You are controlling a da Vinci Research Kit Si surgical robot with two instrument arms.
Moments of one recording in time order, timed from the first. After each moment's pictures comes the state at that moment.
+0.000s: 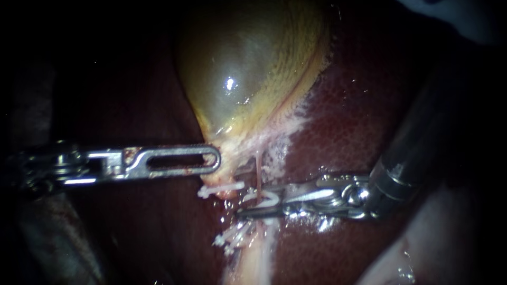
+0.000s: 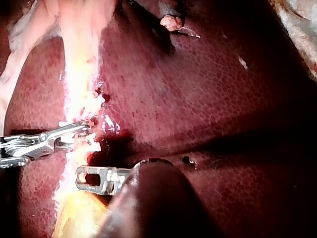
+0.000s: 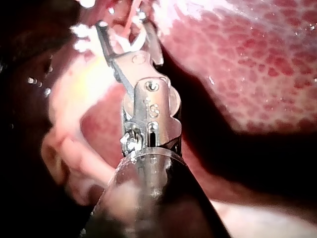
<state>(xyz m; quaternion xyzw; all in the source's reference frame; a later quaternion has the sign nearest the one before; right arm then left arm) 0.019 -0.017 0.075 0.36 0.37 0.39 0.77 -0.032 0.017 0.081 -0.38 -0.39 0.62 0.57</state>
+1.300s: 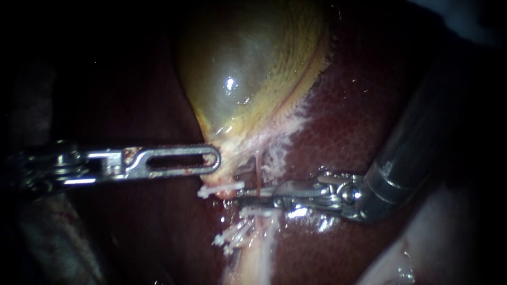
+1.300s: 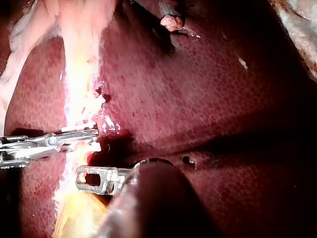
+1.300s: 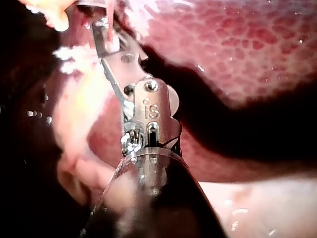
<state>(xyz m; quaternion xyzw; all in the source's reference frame) 0.019 -0.017 0.075 0.39 0.35 0.46 0.72 -0.032 0.017 0.081 -0.38 -0.39 0.62 0.57</state>
